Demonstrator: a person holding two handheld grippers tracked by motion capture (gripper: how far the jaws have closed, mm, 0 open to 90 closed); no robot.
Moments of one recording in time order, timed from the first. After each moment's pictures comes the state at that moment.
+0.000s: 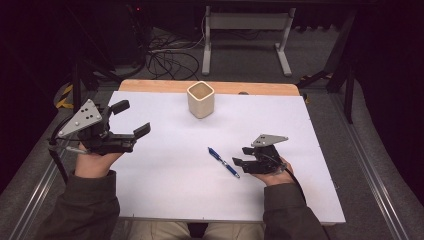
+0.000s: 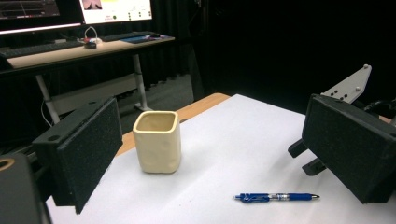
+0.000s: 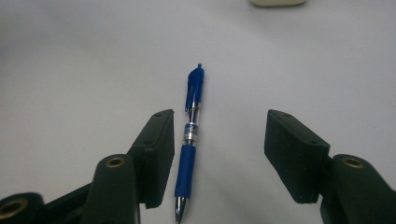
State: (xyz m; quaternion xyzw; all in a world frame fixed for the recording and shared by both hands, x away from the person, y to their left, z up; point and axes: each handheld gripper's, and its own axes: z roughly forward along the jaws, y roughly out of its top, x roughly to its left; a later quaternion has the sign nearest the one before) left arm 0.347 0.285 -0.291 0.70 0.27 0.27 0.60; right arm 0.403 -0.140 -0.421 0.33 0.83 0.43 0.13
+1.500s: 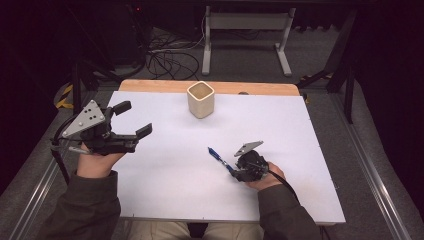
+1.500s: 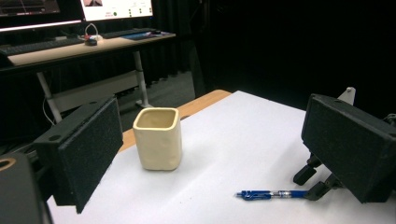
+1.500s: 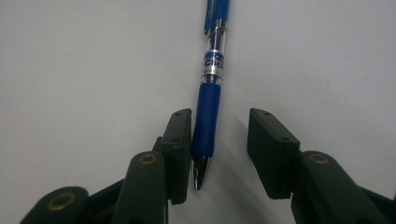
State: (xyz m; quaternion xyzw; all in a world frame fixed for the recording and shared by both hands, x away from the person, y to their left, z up) left arm 0.349 0.282 -0.294 0.70 0.27 0.27 0.60; right arm 0.402 -0.109 -0.446 0.31 0.90 0.29 0.11
